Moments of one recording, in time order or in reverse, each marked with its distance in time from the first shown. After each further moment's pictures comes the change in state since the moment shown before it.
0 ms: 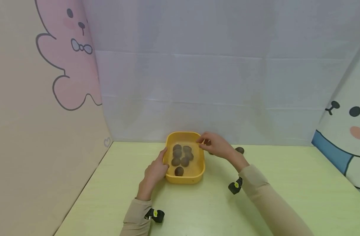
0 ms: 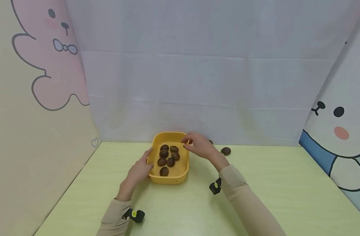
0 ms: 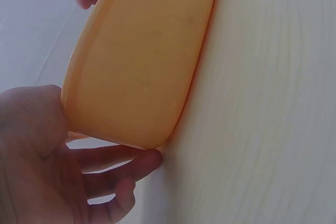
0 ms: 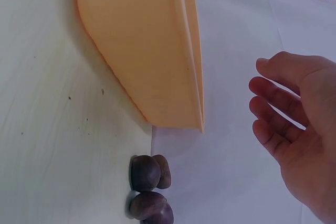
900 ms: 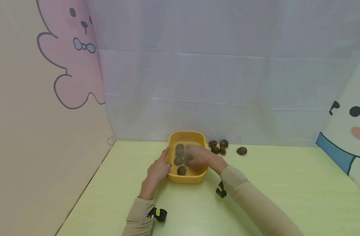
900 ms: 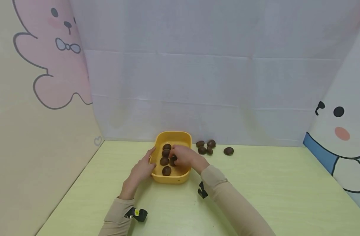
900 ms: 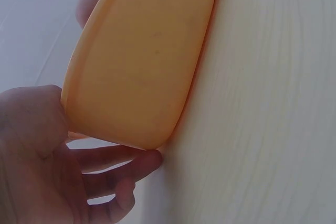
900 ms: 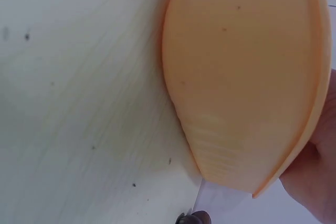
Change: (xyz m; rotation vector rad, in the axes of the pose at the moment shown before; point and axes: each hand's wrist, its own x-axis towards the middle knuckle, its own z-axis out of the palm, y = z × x) left_hand 0.000 0.003 0.001 -0.008 0.002 0.024; right_hand 0.031 -0.013 0.067 -0.180 -0.305 -0.145
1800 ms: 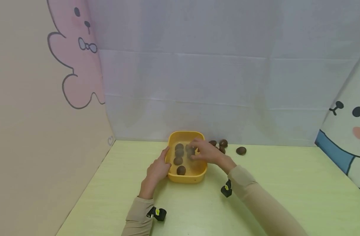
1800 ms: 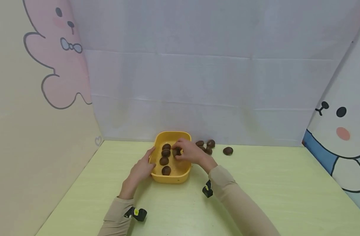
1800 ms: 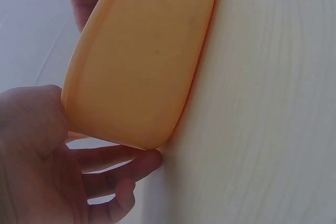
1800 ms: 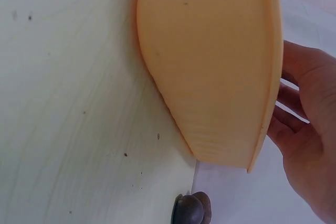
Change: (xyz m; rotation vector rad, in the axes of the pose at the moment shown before) left_hand 0.002 -0.002 -0.003 0.002 -0.013 -0.035; right_hand -0.021 0.007 -0.016 0.206 0.160 0.118
